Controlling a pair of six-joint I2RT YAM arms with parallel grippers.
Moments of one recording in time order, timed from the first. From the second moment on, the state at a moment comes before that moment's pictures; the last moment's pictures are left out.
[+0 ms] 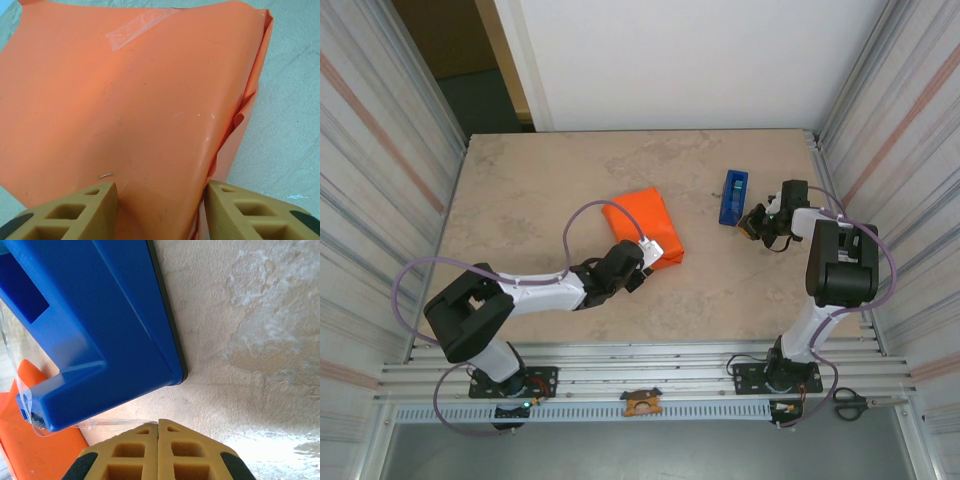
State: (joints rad) left arm -0.93 1.58 0.74 0.13 -0.31 0.21; right arm -0.13 1.80 1.00 -0.30 -0.55 0.61
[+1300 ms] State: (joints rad) left arm -0.93 1.58 0.74 0.13 -0.31 0.20; right arm -0.12 1.86 1.10 -0.45 -0.49 0.51
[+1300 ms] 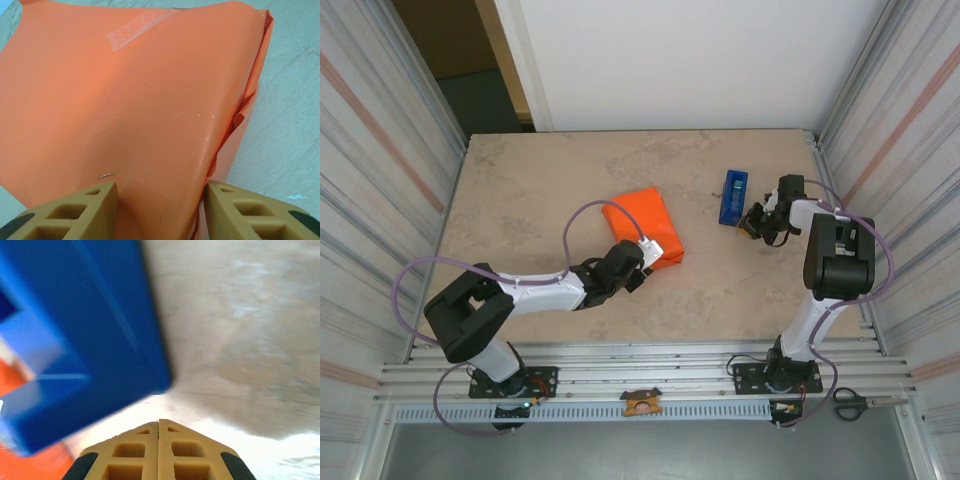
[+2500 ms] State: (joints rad) left arm -0.93 1.58 0.73 0.16 -0.31 0.20; right arm 0.28 1.48 0.97 -0.50 -0.90 0.57
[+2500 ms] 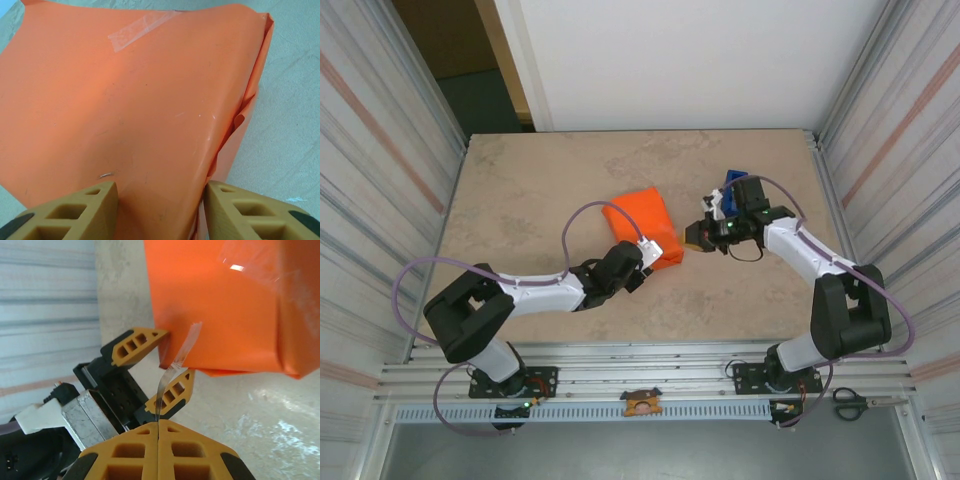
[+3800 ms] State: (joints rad) left arm -0.93 1.58 0.72 0.18 -0.31 0.18; right arm 0.42 1.67 0.83 -0.20 -0.93 0.73
